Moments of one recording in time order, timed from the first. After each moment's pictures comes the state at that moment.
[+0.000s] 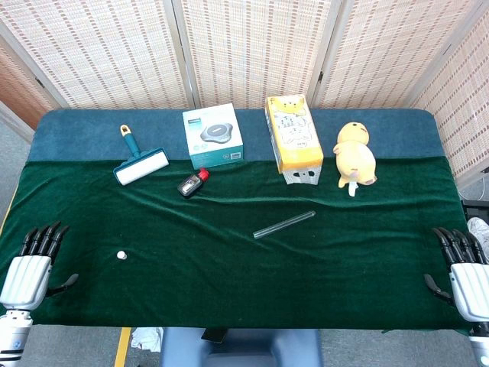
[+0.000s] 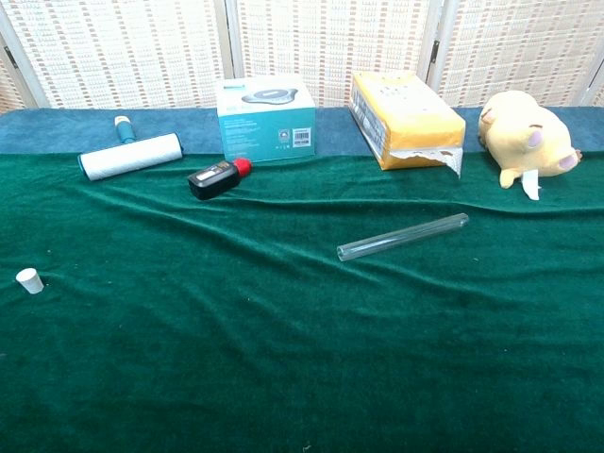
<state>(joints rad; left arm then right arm) -0.13 -1.17 -0.04 -1.61 1.49 1.45 0.17 0.00 -1.09 0.02 -1.60 -1.54 1.55 -0.03</state>
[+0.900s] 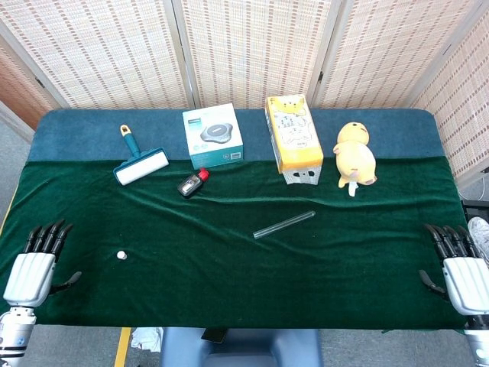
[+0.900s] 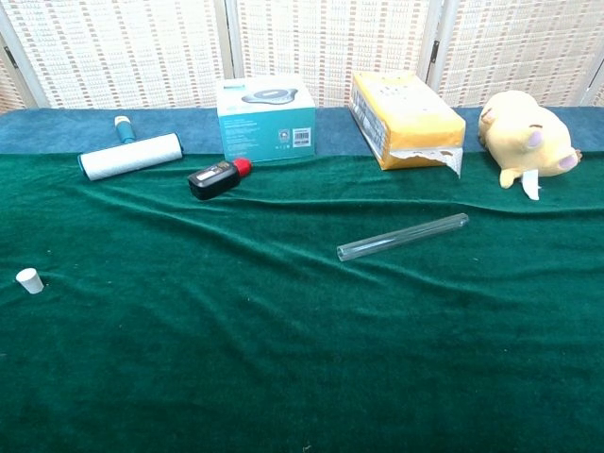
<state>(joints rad) -0.15 -1.17 -0.05 -1.62 1.50 1.44 0.19 0.03 -1.09 0.03 -1.60 -1.56 1.51 -0.04</state>
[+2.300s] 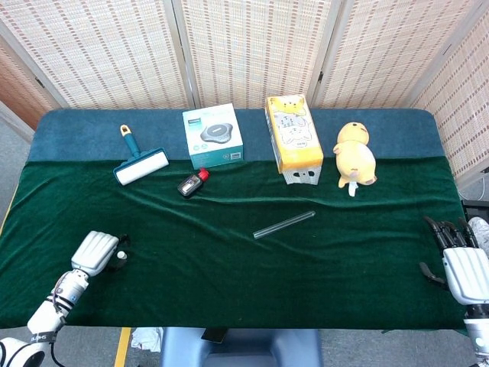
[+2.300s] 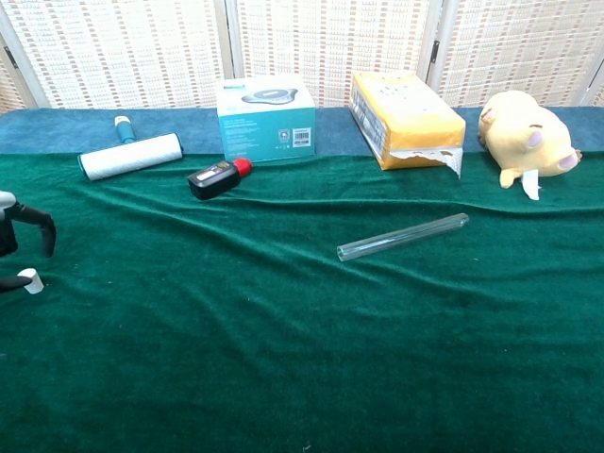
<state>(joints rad) -0.45 -1.35 -0.02 -1.32 1.49 1.03 0.08 0.06 -1.06 0.06 -1.62 -1.51 1.47 -0.04</state>
